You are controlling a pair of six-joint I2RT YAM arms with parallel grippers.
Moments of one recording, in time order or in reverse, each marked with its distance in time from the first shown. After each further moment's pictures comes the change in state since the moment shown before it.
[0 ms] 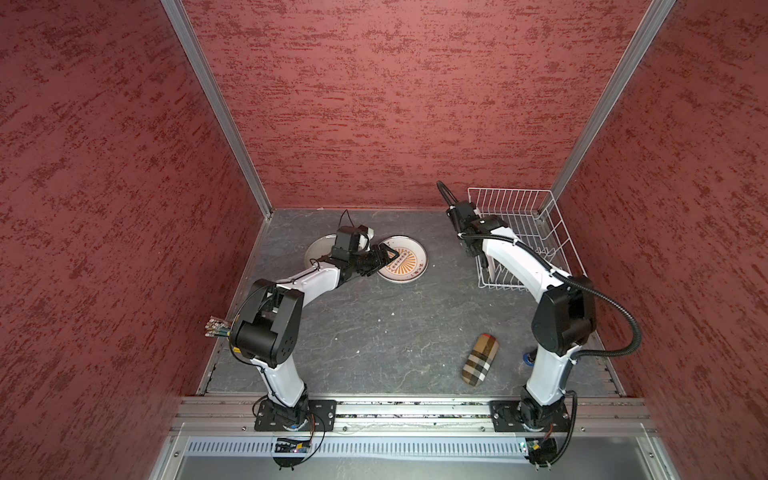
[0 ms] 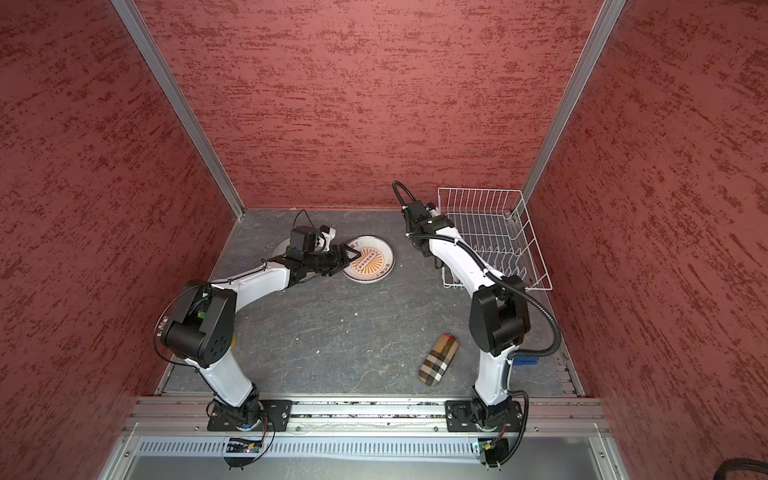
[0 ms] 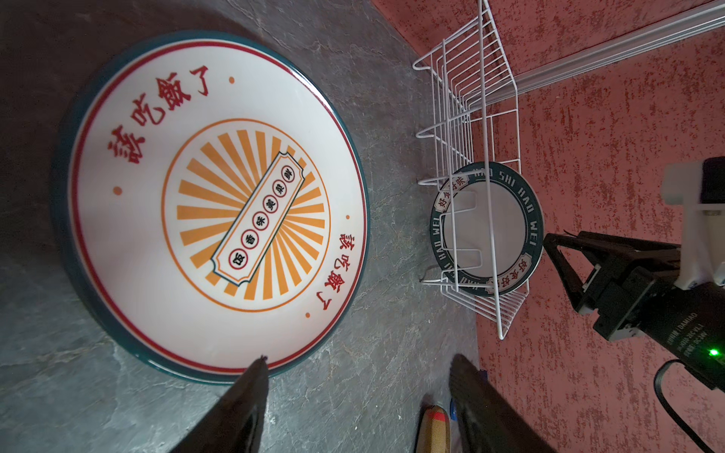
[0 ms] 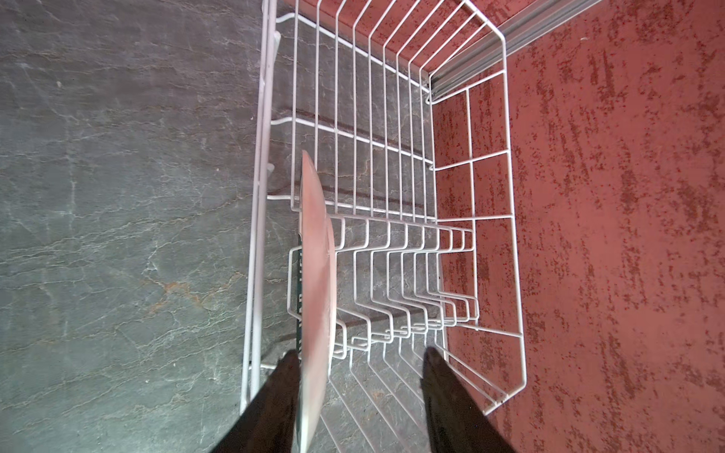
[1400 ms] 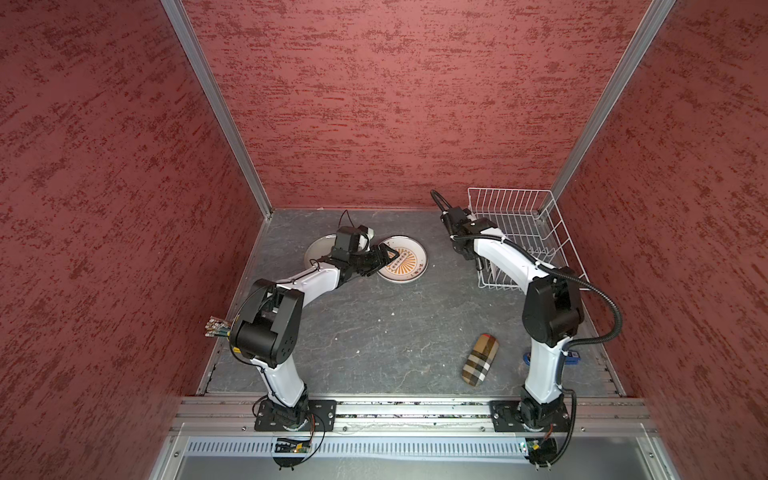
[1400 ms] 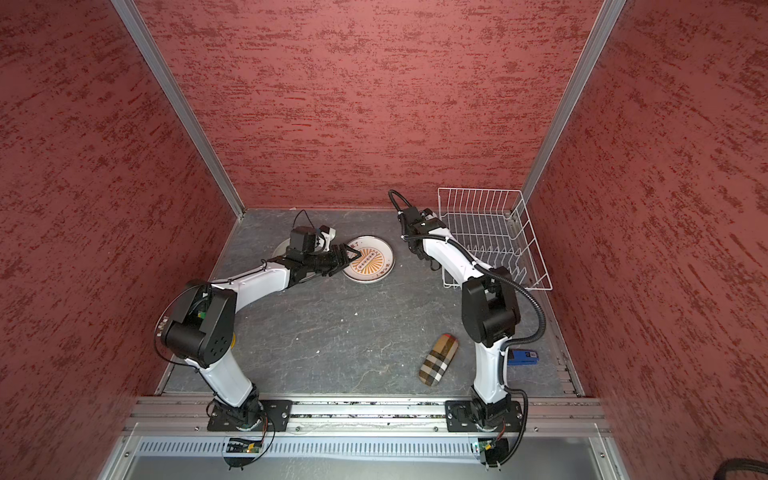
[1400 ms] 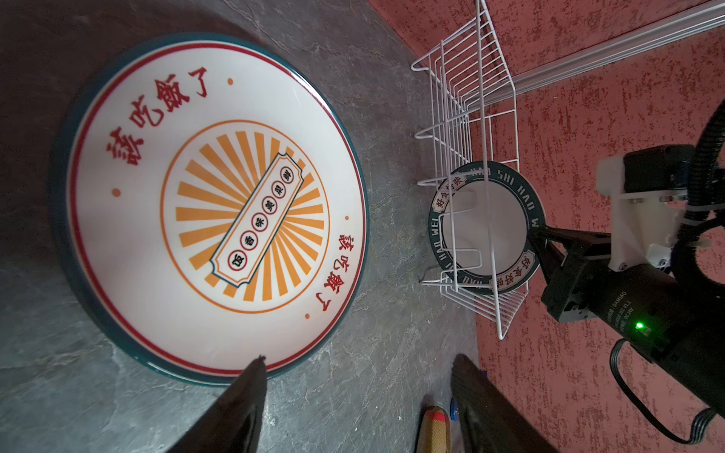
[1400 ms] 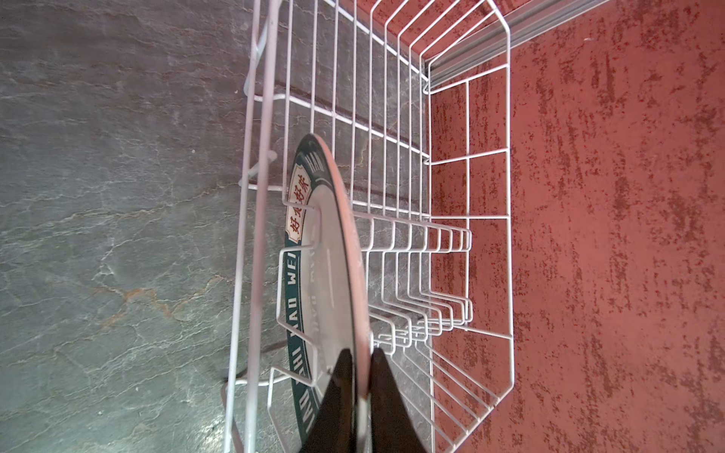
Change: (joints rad) left arm 0.001 0.000 -0.005 0.012 0.002 0.000; right arm 0.005 0.081 -0.002 0.011 0.074 -0.015
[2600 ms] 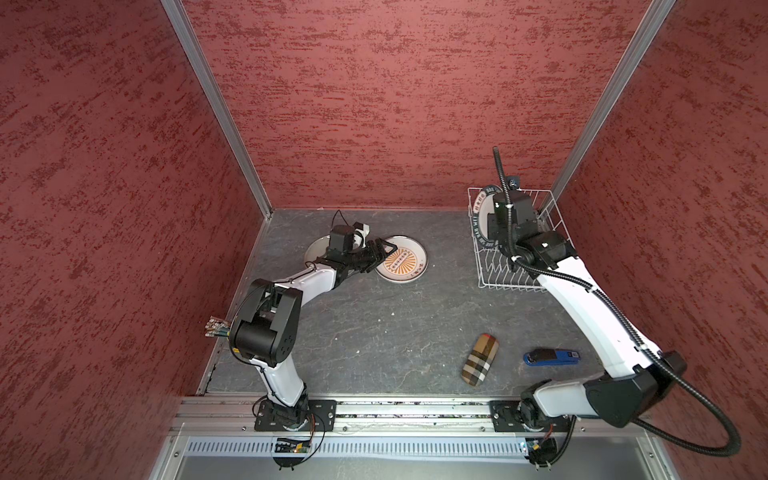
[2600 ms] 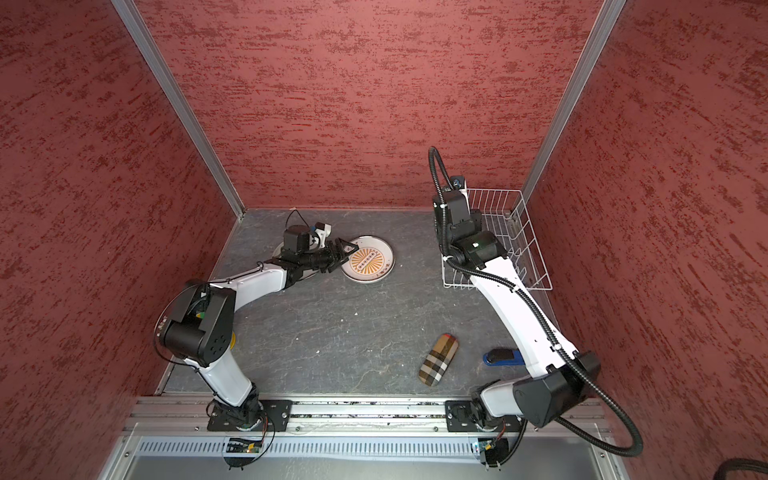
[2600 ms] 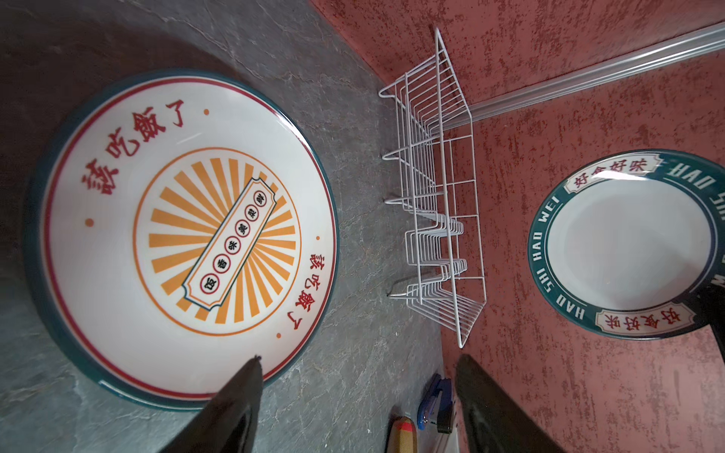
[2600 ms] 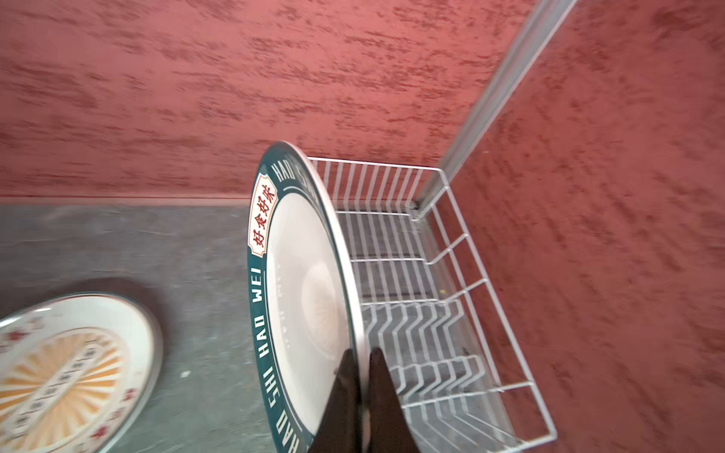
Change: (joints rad) left arm 0.039 0.000 -0.037 0.160 0.077 -0.111; right arm 0.013 -0.573 -0.161 0.294 -0.248 0.029
